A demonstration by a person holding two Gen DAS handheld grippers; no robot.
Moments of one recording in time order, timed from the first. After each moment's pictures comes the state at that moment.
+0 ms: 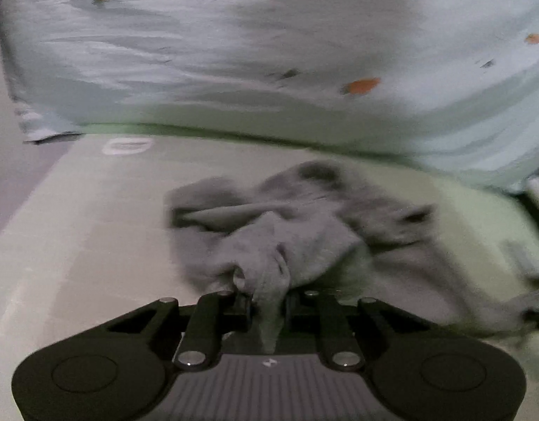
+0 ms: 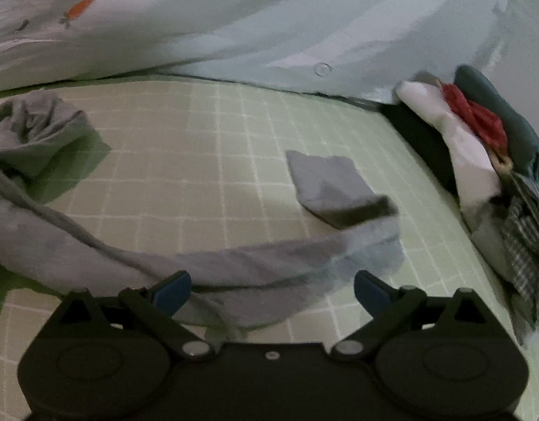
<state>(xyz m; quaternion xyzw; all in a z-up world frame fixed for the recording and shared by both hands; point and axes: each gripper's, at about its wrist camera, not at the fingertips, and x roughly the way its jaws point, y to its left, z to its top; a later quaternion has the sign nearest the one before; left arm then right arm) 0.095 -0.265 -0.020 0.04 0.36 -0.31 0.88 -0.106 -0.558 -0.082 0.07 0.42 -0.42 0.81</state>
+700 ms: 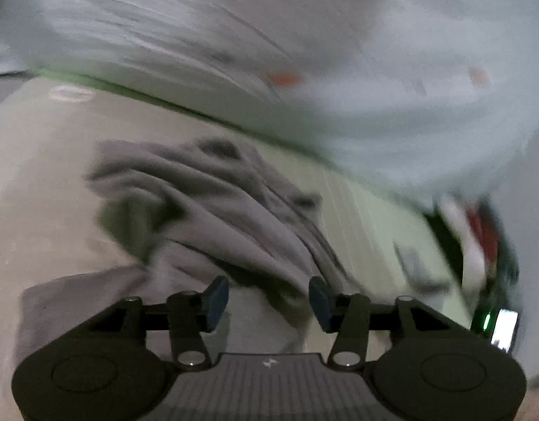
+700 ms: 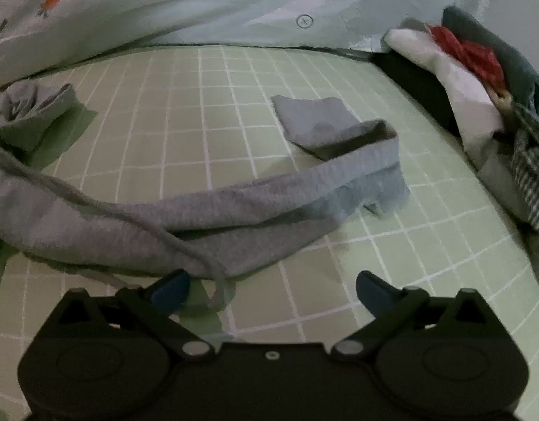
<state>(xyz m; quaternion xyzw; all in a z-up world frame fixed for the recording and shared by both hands) 0.036 -0.239 -0.007 -0.09 0.41 -0.36 0.83 -0.130 -0.562 -0.110 0.15 0.43 -0.42 0.79</state>
